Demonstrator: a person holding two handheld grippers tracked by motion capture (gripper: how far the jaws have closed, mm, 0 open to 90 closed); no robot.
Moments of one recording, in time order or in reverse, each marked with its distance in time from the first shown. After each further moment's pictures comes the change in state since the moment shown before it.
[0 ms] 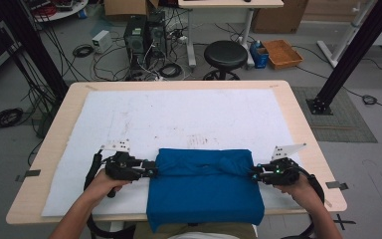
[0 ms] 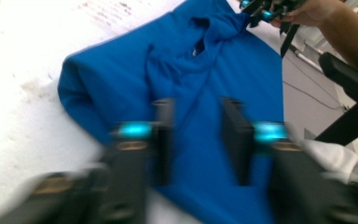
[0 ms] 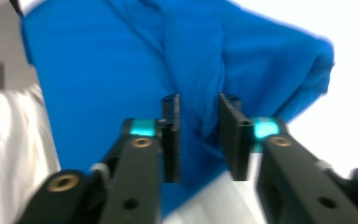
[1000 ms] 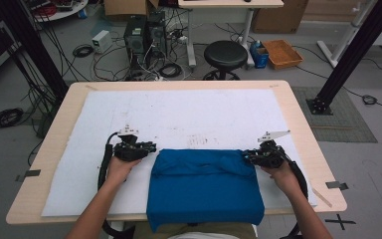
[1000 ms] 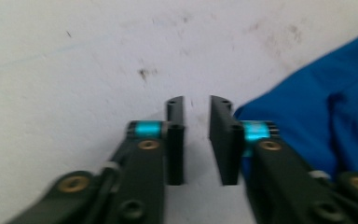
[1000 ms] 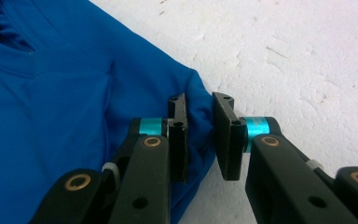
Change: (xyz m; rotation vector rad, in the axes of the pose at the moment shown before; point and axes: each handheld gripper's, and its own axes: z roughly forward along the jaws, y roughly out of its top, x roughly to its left) left arm 0.042 0.016 0.030 -0.062 0.461 -0.150; right arm -0.031 0.027 0.039 0.042 -0.271 0.127
